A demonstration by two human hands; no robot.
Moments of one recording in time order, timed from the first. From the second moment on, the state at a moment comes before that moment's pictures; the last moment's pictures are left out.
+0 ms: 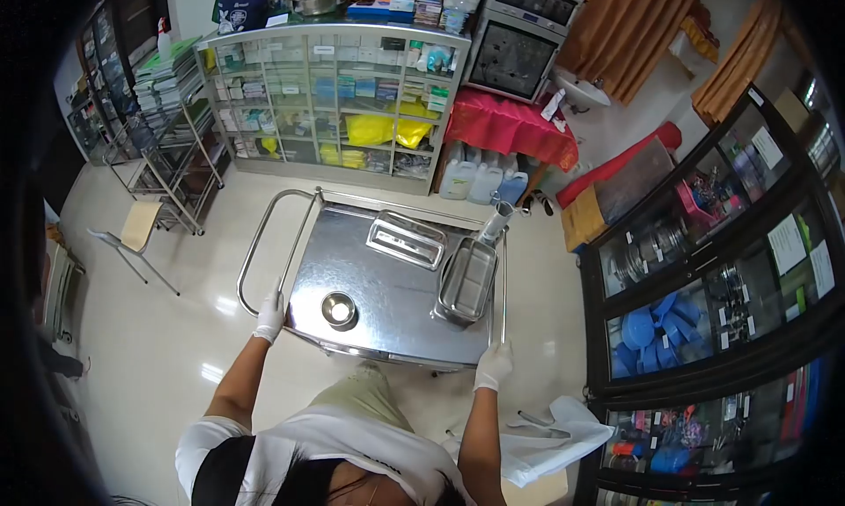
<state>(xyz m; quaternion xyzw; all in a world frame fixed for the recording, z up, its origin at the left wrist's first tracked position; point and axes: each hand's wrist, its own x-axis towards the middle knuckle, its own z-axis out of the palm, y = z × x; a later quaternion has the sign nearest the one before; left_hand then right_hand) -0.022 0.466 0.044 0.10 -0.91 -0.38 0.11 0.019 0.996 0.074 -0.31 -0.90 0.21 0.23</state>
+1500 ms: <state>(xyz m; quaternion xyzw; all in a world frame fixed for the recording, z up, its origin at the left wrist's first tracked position) -0.304 0.722 0.042 0.03 -0.90 -0.42 0.10 -0.242 1.262 0.075 -0.27 -0.91 0.26 0.17</state>
